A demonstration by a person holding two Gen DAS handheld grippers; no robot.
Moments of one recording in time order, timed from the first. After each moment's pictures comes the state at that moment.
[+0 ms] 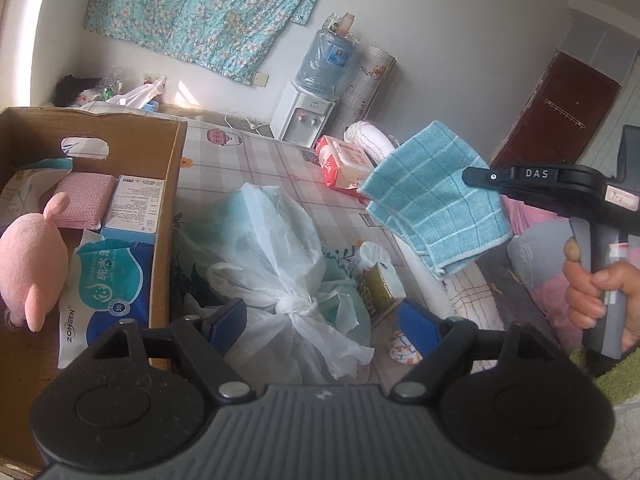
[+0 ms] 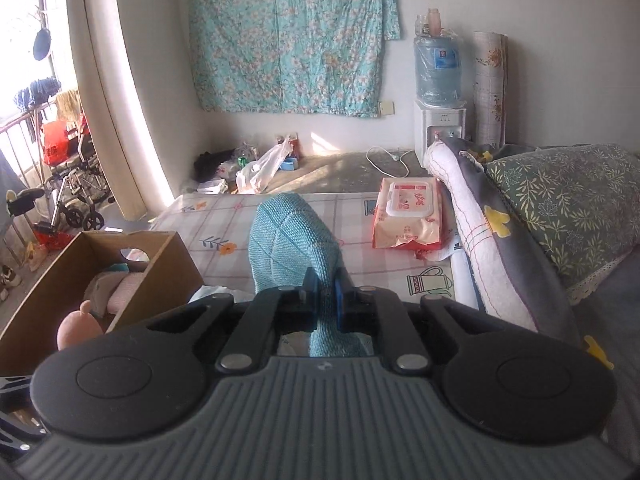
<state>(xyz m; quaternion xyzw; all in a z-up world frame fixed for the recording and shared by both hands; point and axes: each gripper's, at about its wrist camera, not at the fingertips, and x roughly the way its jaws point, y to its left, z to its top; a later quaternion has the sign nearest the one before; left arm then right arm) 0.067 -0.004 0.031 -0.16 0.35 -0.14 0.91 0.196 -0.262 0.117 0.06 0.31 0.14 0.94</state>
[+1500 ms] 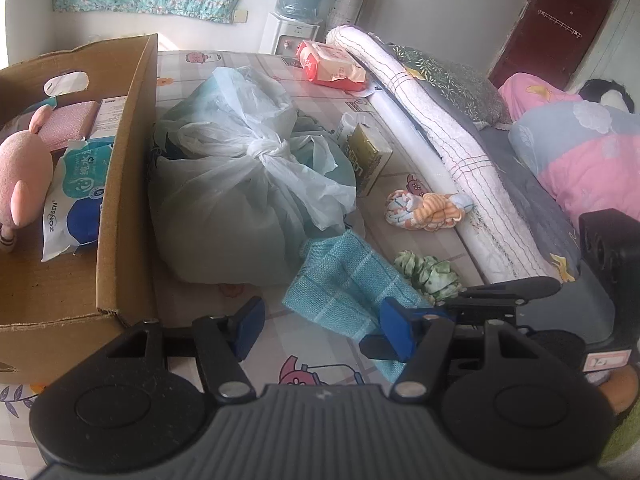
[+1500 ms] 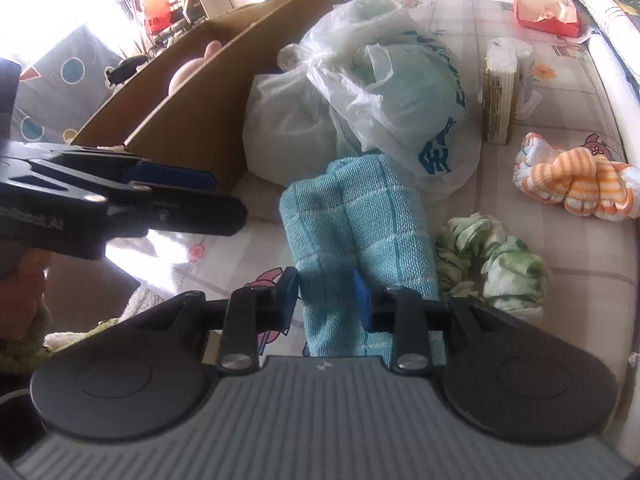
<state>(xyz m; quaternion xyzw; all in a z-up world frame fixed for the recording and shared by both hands) 0.018 -0.049 -0.022 -0.07 0.45 -0.16 0.88 0.018 -0.203 -0.022 0.04 0.46 0.32 0.83</state>
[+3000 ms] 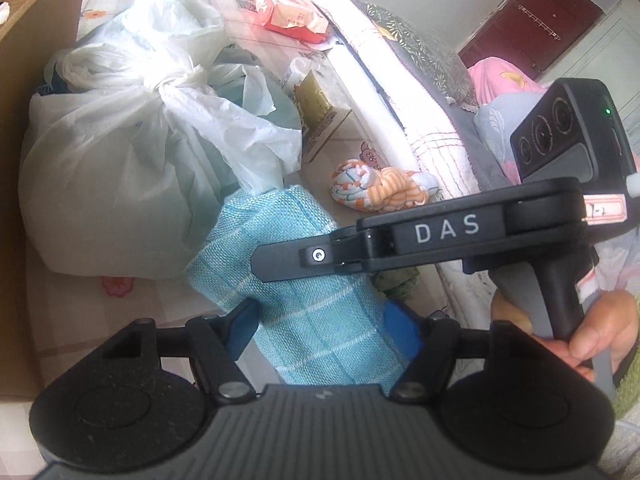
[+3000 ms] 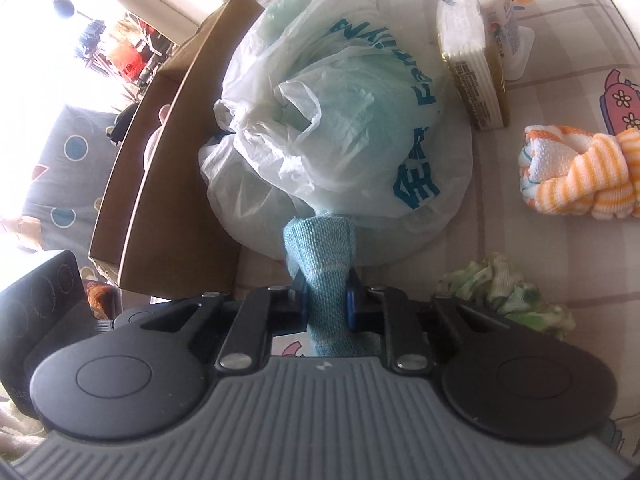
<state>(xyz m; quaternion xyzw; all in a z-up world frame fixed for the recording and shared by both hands) 0.062 -0.076 -0.068 -0.14 0.49 -0.24 0.82 0.113 -0.224 -0.037 0.21 0.56 0.29 0.74</state>
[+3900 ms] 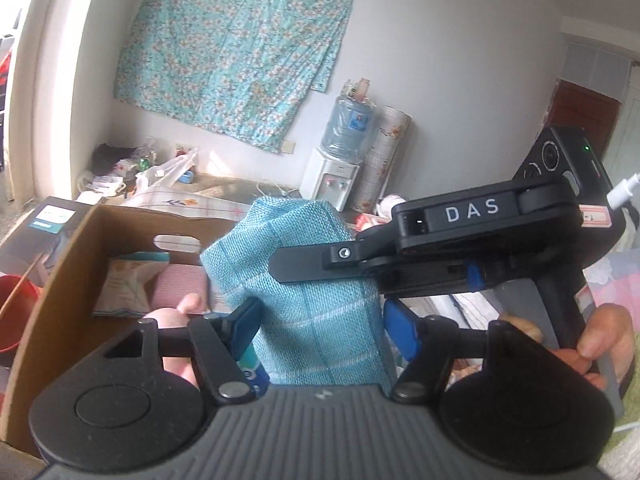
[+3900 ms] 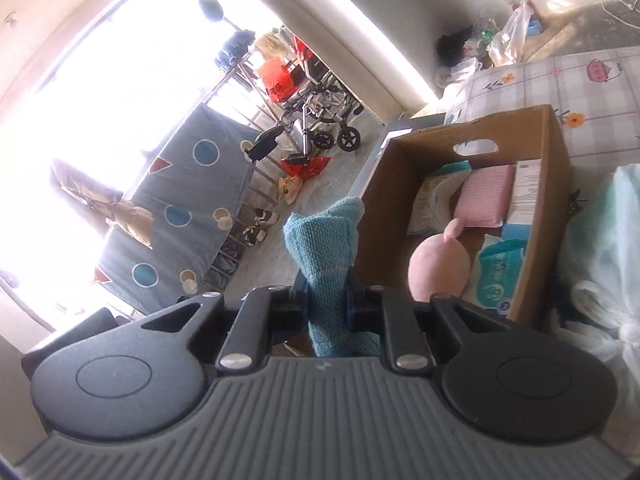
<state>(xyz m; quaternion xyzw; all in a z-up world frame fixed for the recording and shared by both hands) 0.021 0.099 0.118 -0.13 0.28 -0.08 0.95 0.170 -0.023 0.155 0.24 0.46 0.47 0.71</state>
